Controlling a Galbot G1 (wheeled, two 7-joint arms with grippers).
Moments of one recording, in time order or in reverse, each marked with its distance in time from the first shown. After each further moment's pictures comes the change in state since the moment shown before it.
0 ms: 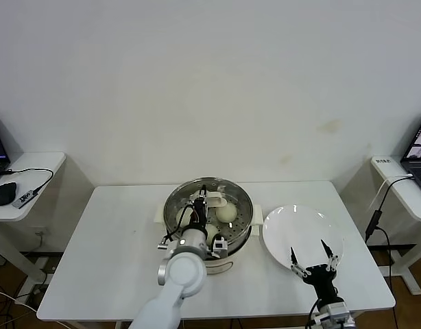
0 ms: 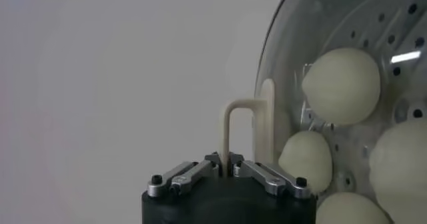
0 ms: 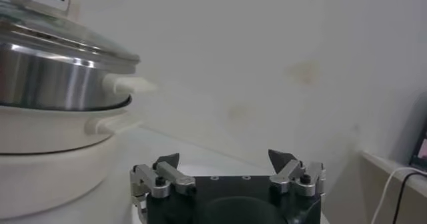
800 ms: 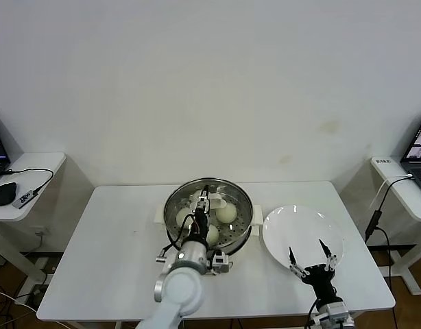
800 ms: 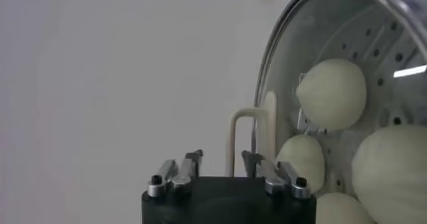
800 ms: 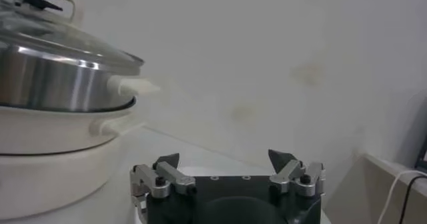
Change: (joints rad) left arm 0.111 0.026 0.014 -0.121 -0.004 -0.011 -0.023; right arm 0.000 -0.005 -0.004 -0.002 0.001 -0.001 -0.004
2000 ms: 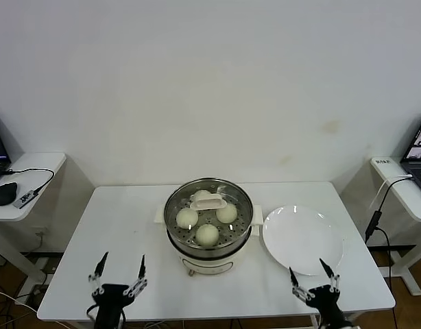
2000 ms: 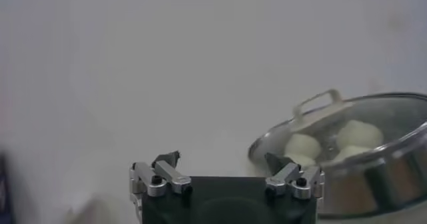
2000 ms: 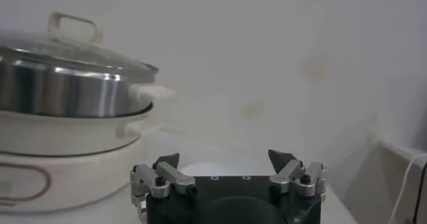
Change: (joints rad) left arm 0.799 0.087 -0.499 -0.298 -1.453 -0.528 -0.538; right arm -0.212 -0.213 -0.084 0.080 0.269 0.018 0.071
